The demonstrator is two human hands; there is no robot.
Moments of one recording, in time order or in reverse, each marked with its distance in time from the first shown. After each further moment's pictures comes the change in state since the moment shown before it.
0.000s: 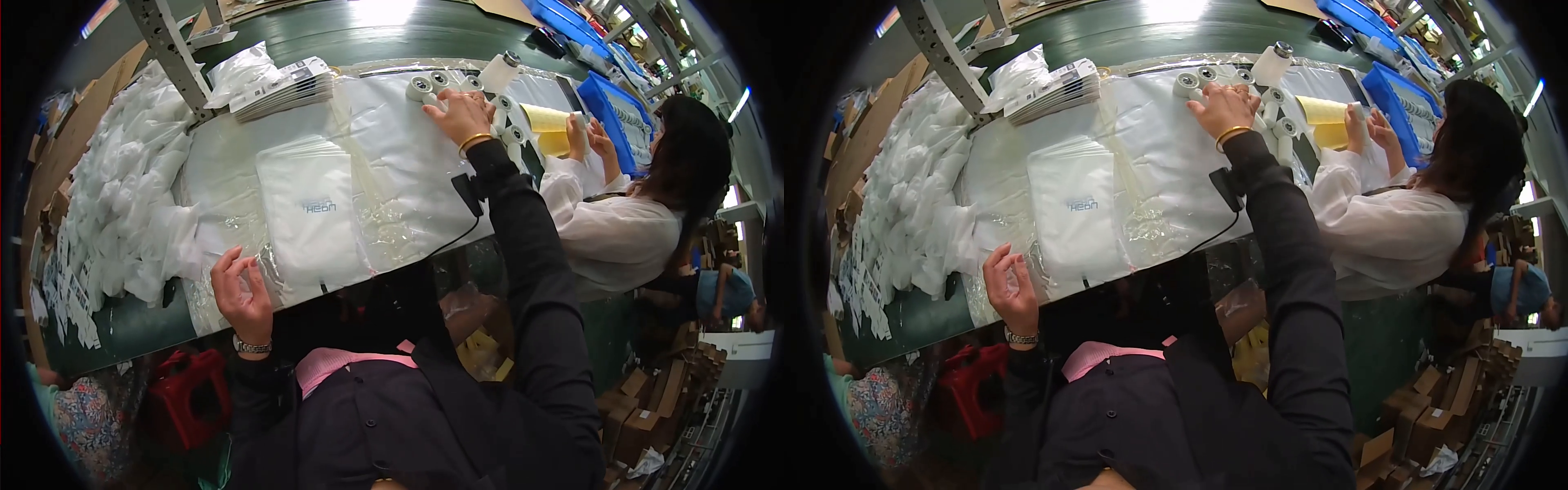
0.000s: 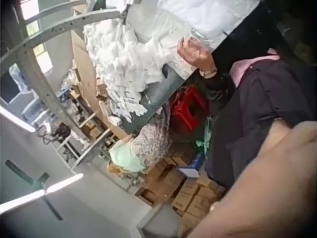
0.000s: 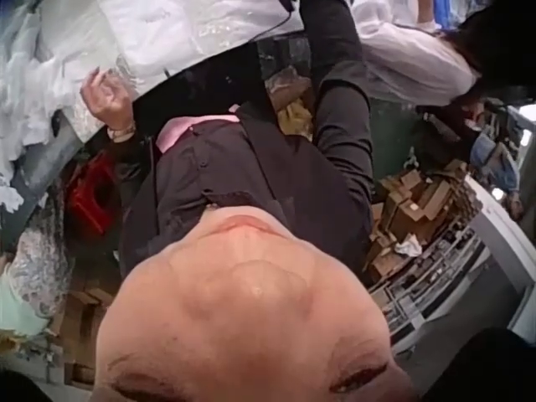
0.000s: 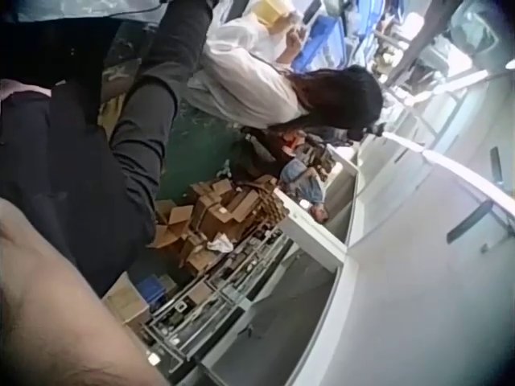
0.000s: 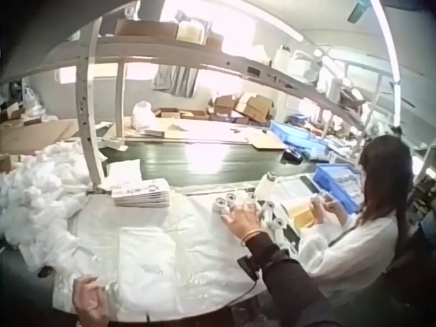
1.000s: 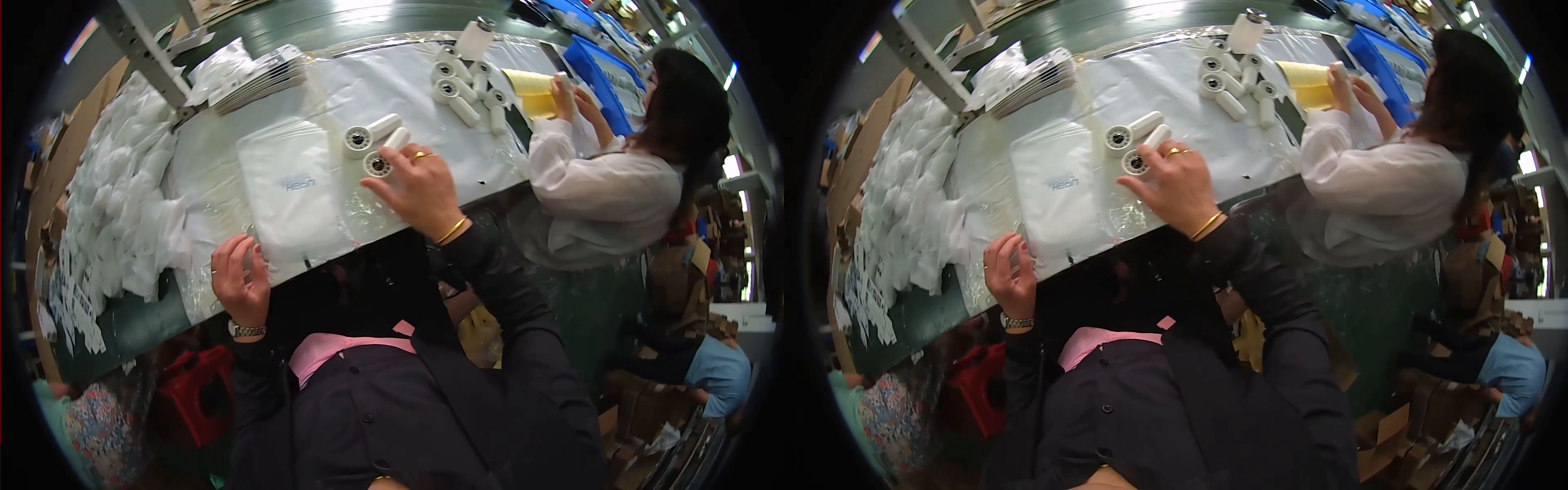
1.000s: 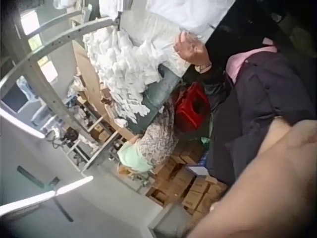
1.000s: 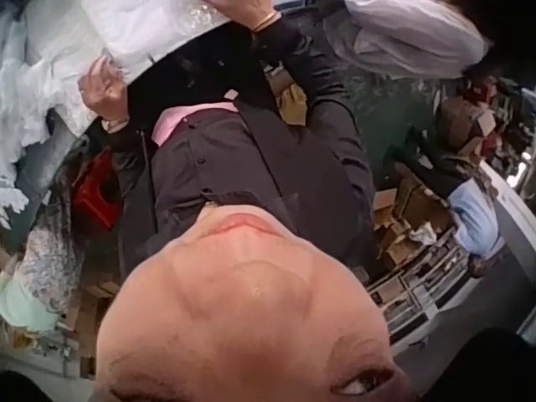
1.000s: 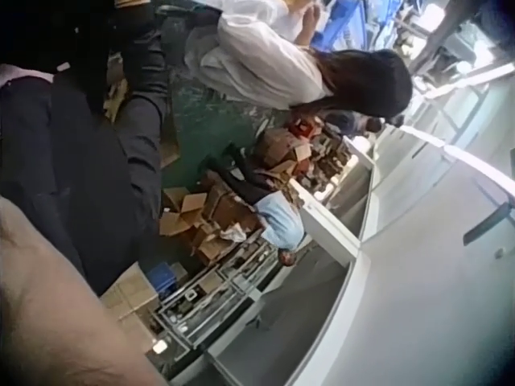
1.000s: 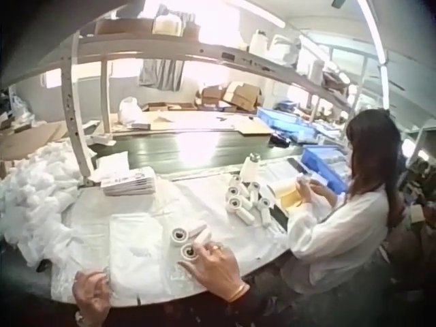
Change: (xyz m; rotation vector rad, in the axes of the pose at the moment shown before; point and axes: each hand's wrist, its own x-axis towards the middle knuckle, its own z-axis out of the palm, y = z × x) left_hand -0.006 0.003 0.001 0.062 -0.099 0.246; right_hand -0.183 -0.060 -0.043 0.377 0.094 -0.326
